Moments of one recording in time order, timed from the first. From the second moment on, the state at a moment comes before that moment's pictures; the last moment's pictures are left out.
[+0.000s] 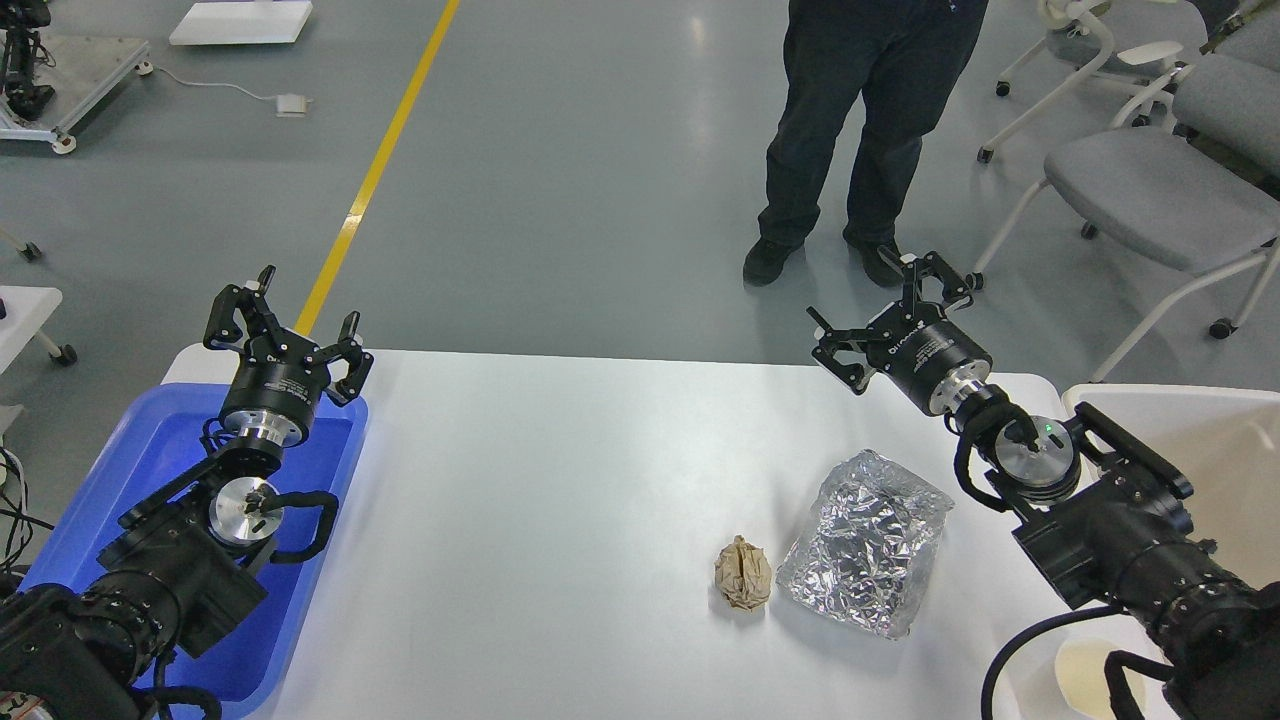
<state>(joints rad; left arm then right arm) -0.72 0.21 -0.76 -0.21 -0.11 -0.59 -0.56 0.78 -0.14 0.88 0.47 0.22 0.43 -0.06</state>
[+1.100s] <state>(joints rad) -0.72 0.21 -0.75 -0.21 -0.11 -0.59 -0.56 0.76 -0.46 0.85 0.61 0.10 0.44 -0.07</state>
